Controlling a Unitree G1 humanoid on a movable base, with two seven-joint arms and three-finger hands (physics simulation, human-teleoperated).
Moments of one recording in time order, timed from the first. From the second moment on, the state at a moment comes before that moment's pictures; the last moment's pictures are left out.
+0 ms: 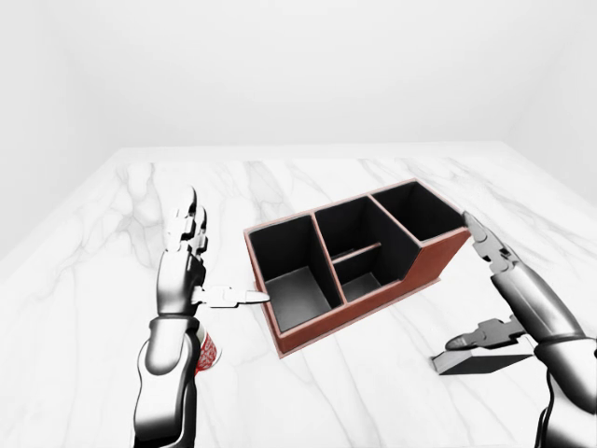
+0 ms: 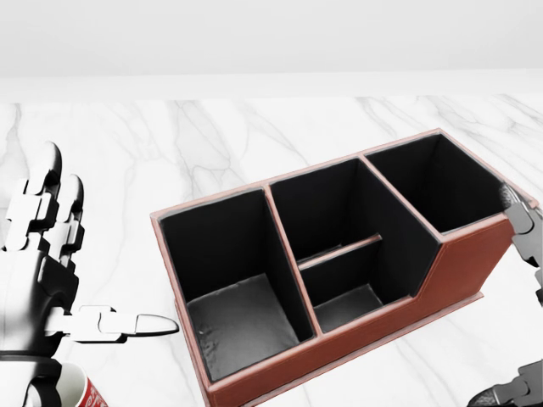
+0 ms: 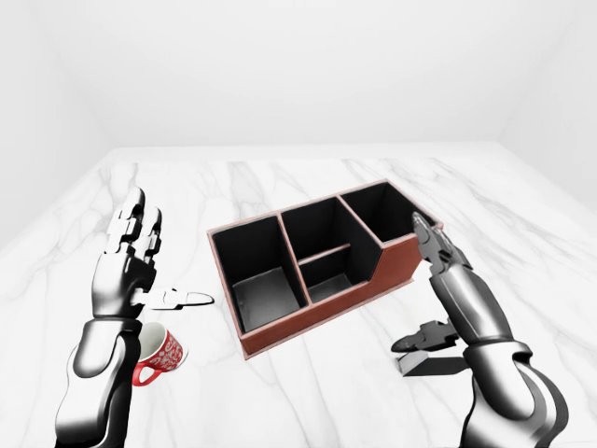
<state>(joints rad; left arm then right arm) 0.02 0.05 0.11 -0.44 0.01 0.09 -0.11 0.13 -0.14 -0.50 -0.69 -0.61 0.09 0.70</state>
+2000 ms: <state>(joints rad) 0.02 0.04 0.11 -0.42 0.02 0.09 -0.11 0.22 -0.13 -0.64 -0.50 -0.74 -0.05 0.67</state>
